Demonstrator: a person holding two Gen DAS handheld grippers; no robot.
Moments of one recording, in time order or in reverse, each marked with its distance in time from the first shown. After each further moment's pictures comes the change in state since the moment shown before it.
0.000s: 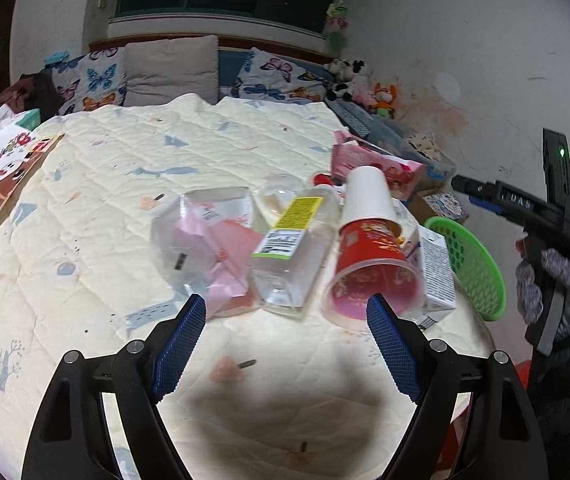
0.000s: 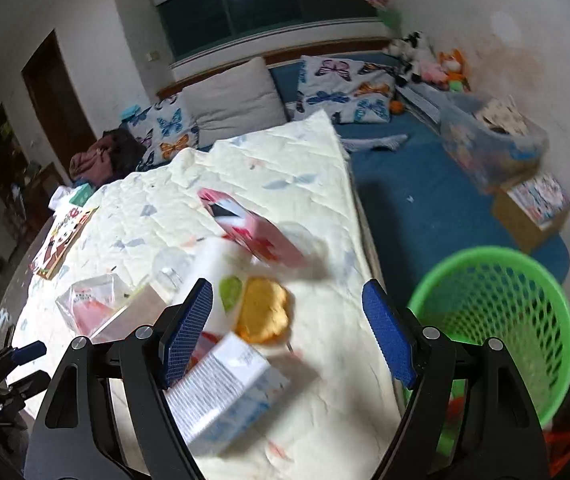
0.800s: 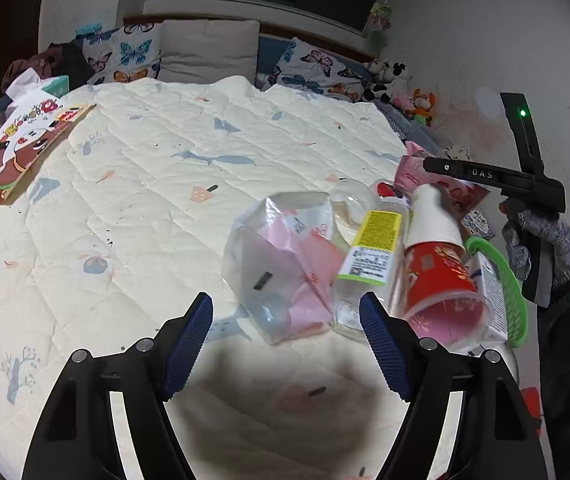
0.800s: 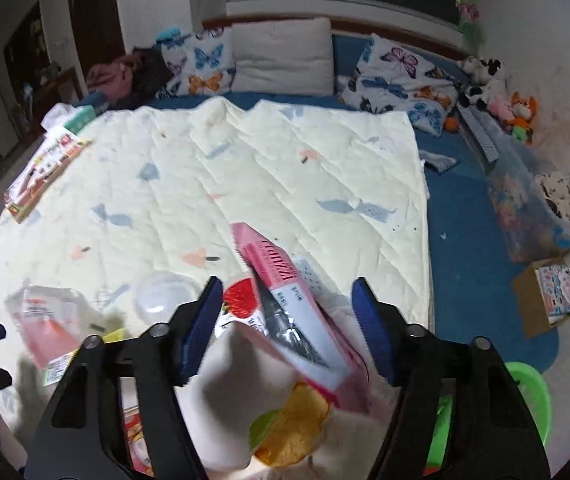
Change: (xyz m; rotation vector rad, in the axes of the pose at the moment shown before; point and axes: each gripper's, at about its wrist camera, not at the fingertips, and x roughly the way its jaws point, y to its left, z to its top) left arm 0.028 0.059 0.018 -0.115 0.036 0.052; right arm 0.125 0.063 0.055 -0.278 0.178 0.003
